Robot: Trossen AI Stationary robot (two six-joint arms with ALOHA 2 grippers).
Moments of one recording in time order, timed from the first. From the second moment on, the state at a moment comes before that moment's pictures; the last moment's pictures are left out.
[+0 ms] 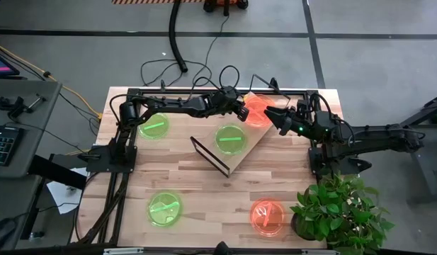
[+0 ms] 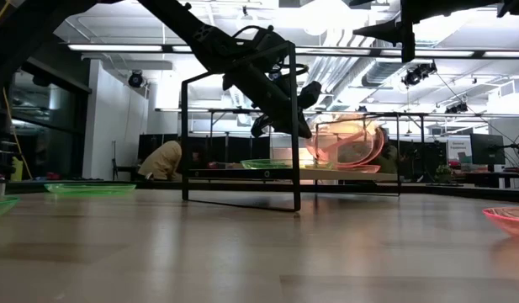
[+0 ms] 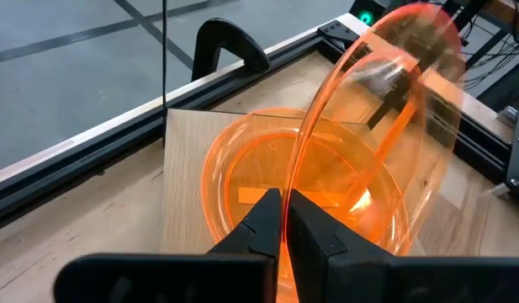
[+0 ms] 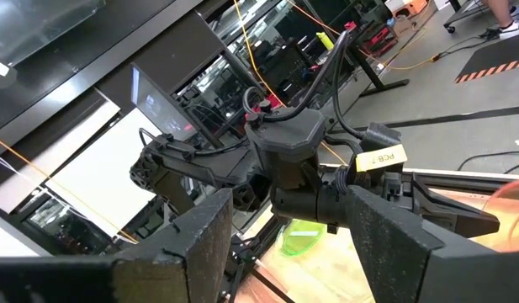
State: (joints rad) left arm 0.35 2.08 1.50 0.05 -0.17 -0.41; right arm -0.06 0.74 0.55 0.27 0.42 0.69
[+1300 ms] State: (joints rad) left arm 0.45 1.62 1.33 -0.10 0.31 -0.24; right arm -0.06 0.74 0.55 0.25 0.42 0.69
